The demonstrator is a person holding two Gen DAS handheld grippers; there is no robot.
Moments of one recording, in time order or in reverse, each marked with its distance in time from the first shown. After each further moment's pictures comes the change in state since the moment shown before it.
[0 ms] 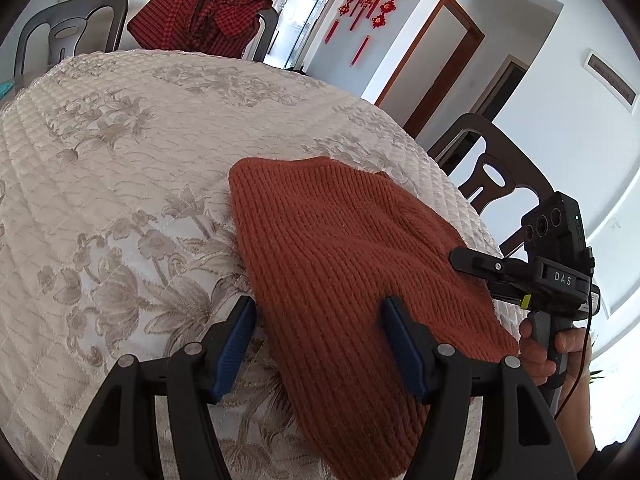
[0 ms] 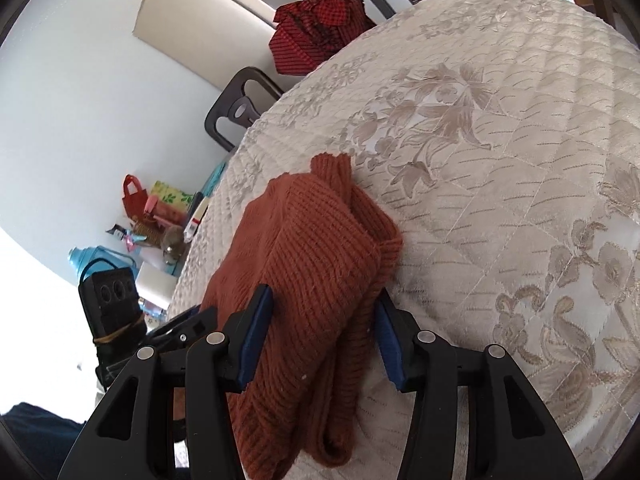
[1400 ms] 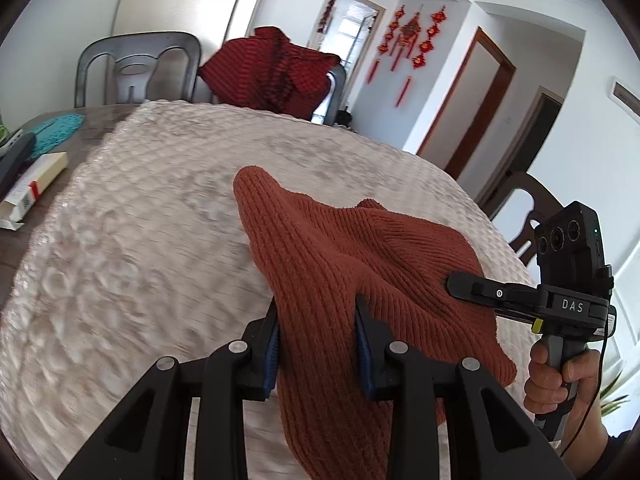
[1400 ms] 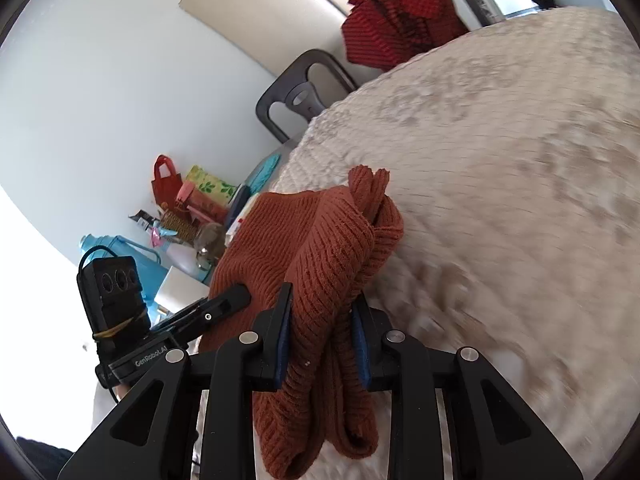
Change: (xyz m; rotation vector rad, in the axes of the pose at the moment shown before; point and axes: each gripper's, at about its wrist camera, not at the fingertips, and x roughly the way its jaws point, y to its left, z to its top) left arm -0.086 0.114 0.051 -0.033 -0.147 0.163; right arm 0.115 0.117 0.034 -0.137 0.013 0.119
